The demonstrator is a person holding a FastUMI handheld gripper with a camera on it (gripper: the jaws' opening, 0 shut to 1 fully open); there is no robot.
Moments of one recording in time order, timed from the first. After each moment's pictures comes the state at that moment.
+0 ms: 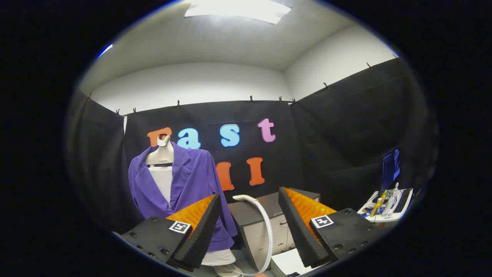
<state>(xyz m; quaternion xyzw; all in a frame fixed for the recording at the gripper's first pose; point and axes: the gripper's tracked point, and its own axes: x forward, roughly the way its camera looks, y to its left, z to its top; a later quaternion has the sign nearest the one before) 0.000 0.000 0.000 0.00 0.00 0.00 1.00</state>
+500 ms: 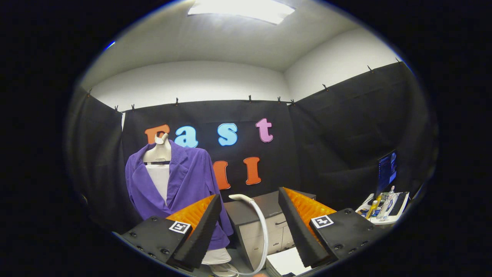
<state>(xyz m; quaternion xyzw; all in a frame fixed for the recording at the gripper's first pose) 0.004 0.004 -0.001 -0.01 0.01 -0.01 1.00</state>
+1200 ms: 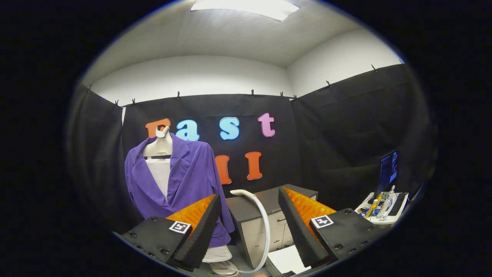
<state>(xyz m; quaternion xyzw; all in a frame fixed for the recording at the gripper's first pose) 0.017 0.013 -0.016 -0.02 0.03 -0.01 1.00</state>
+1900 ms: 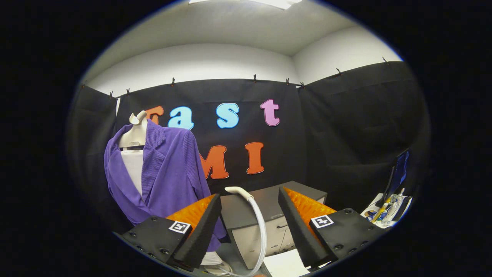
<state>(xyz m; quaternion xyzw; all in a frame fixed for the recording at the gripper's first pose) 0.189 -0.016 -0.055 -0.04 0.07 0.02 1.00</state>
